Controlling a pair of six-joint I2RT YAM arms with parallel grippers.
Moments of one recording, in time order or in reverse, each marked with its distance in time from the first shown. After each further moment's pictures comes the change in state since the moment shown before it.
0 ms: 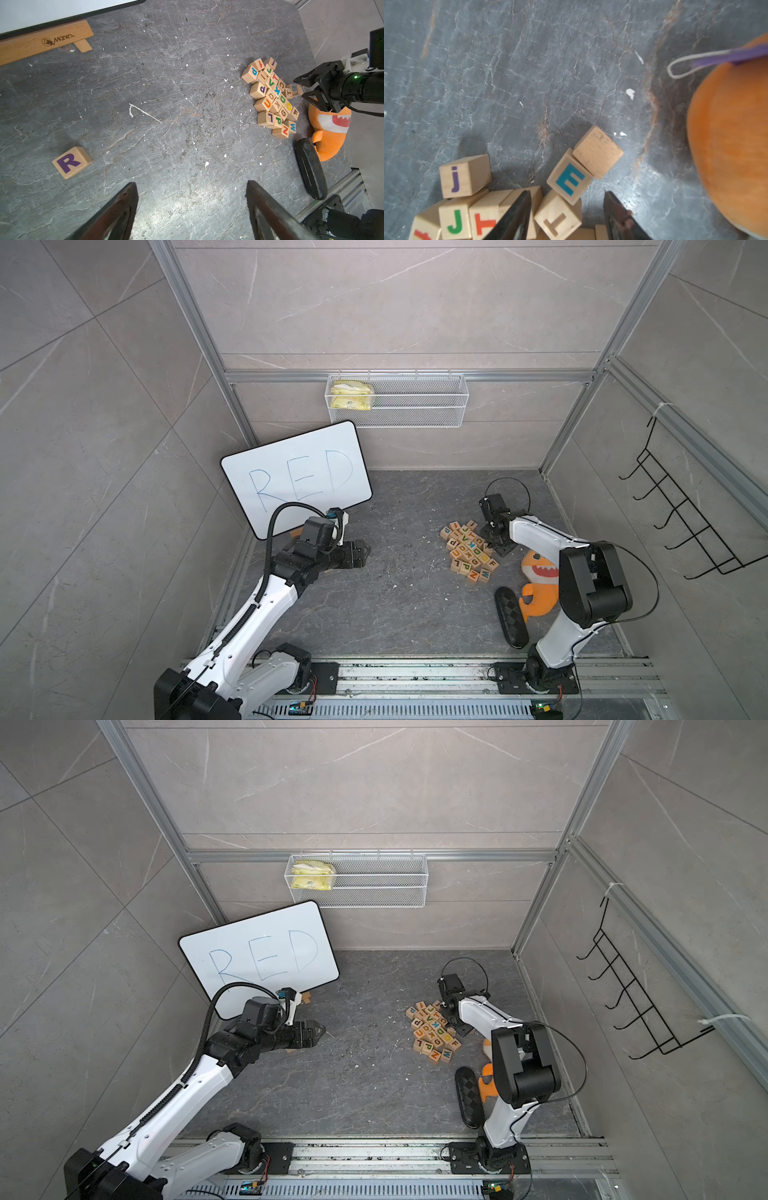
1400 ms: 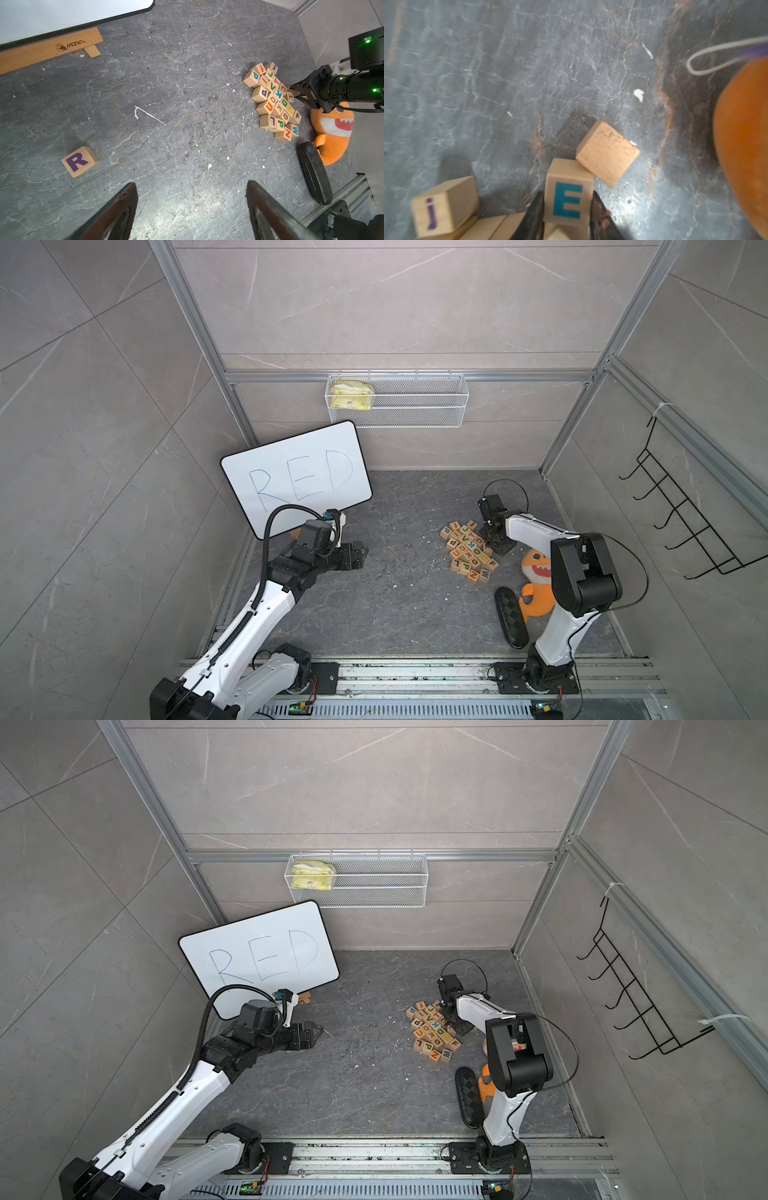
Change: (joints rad) left arm 0.002 -0.044 -0.024 0.013 -0.023 0.001; right arm -0.016 0.045 0.021 0.021 -0.003 0.014
